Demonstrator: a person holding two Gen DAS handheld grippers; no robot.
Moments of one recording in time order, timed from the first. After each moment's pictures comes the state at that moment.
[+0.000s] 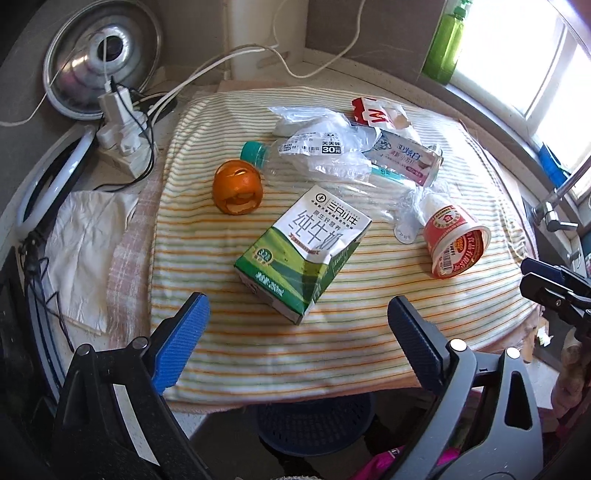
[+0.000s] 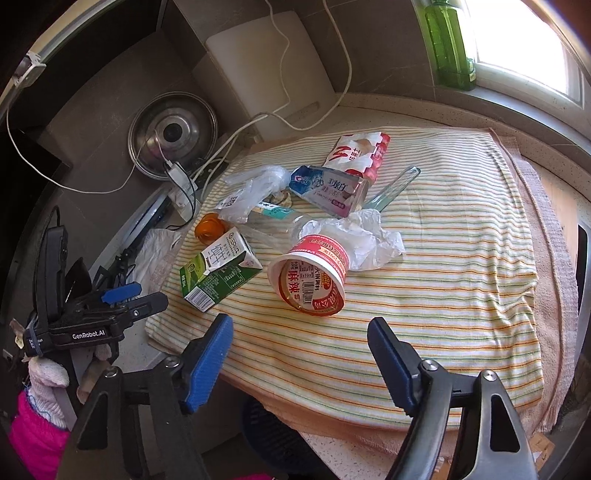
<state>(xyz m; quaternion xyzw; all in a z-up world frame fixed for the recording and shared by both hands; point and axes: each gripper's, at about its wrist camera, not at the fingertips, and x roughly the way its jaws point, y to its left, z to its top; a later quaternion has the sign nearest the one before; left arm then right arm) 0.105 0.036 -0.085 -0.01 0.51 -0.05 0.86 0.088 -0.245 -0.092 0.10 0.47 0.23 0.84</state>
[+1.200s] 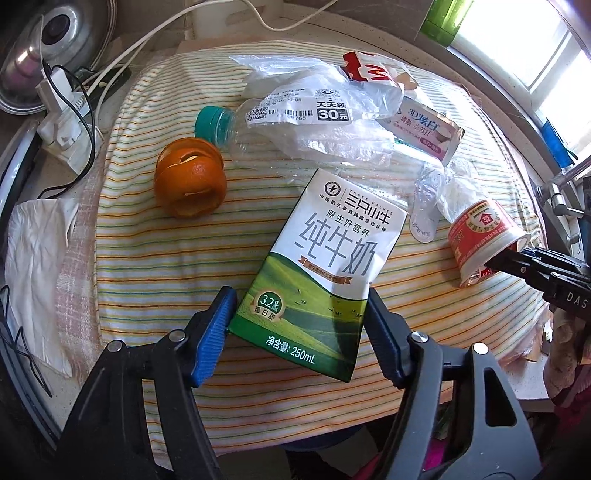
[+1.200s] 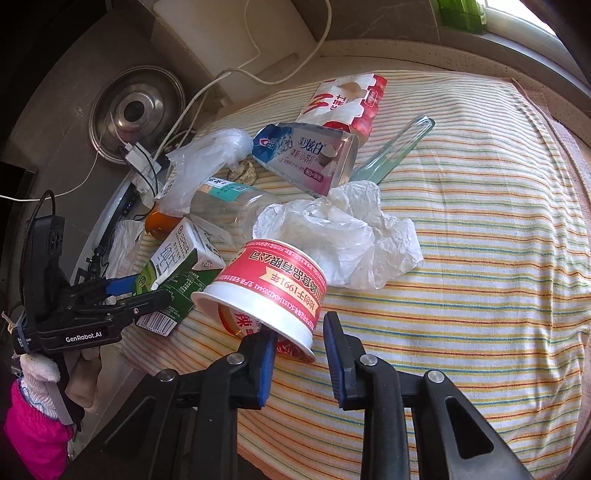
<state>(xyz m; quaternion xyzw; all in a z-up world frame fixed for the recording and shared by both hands) 0.155 0.028 -0.132 -0.02 0.57 -0.09 0.81 0.158 -0.232 -0.150 0.12 0.54 0.23 0.80</state>
